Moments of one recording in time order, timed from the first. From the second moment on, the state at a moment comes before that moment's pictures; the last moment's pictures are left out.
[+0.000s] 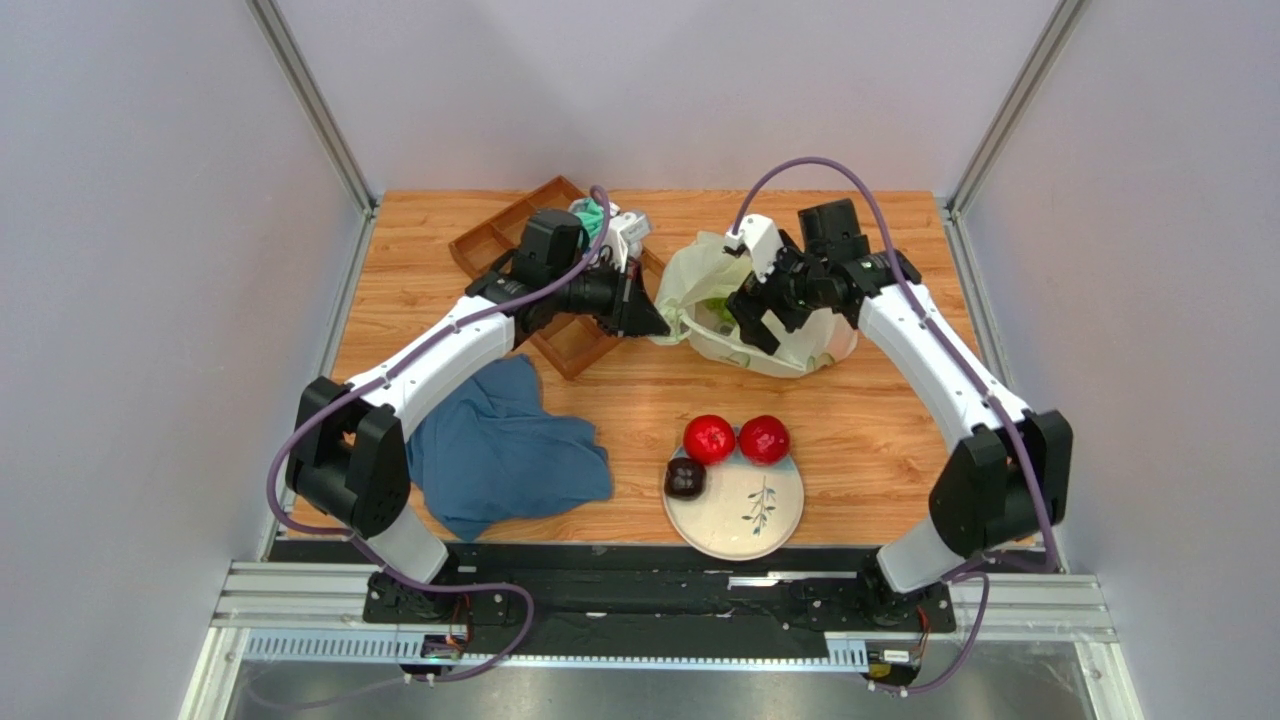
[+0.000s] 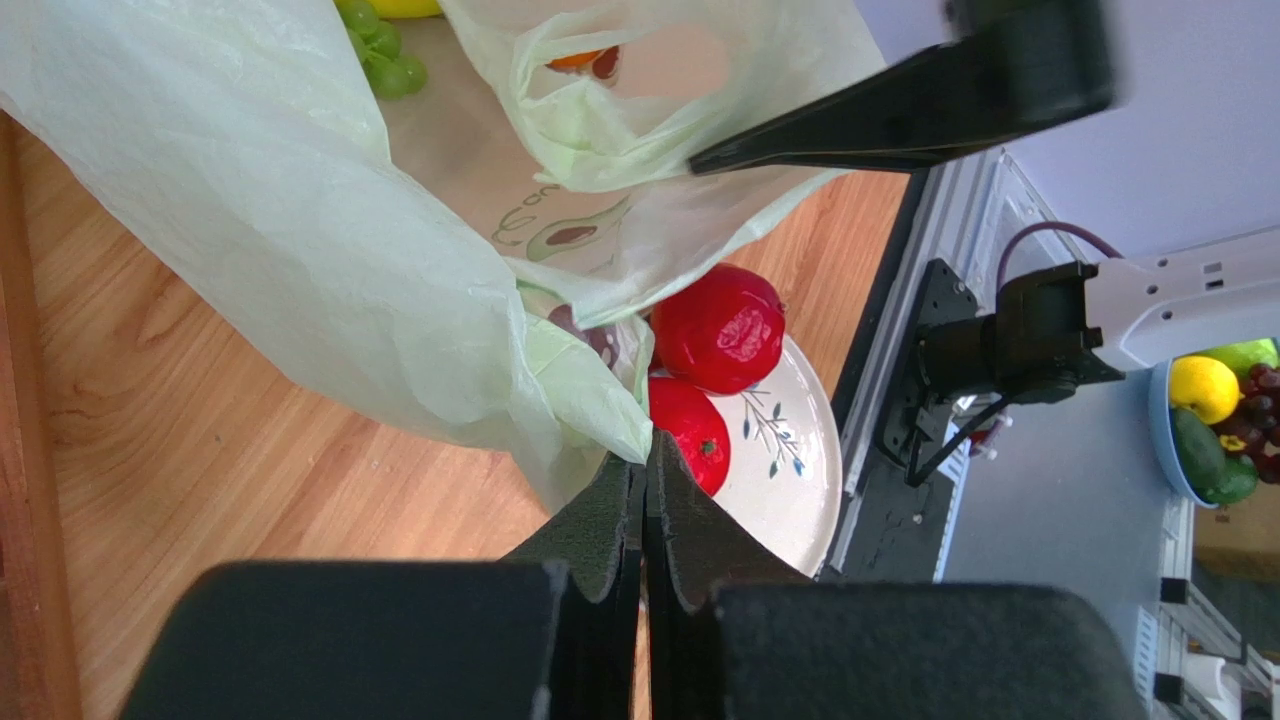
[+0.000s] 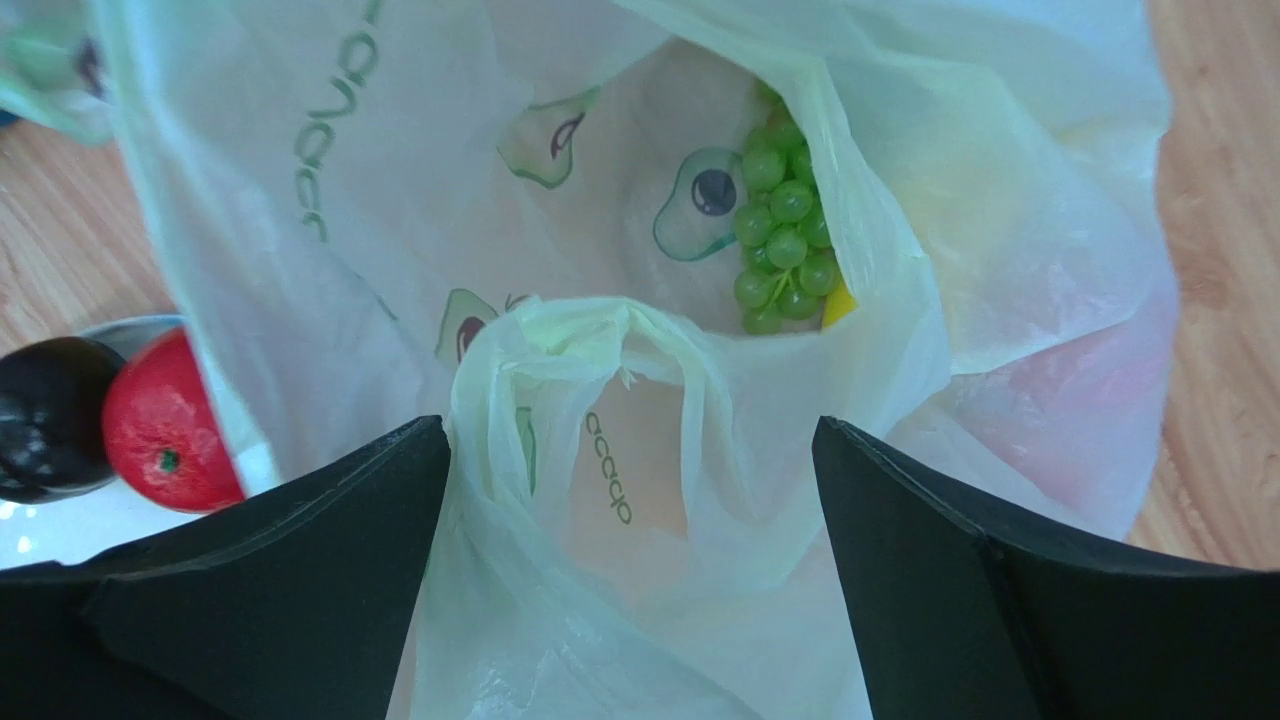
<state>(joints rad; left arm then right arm) -0.51 1.61 1.30 -0.24 0.77 -0.21 0.31 1.52 1.40 -0.73 -0.35 -0.57</state>
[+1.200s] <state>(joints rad) -0.51 1.67 1.68 -0.23 0.86 -0.10 0.02 1.21 1.35 -0.54 -0.12 -0.46</state>
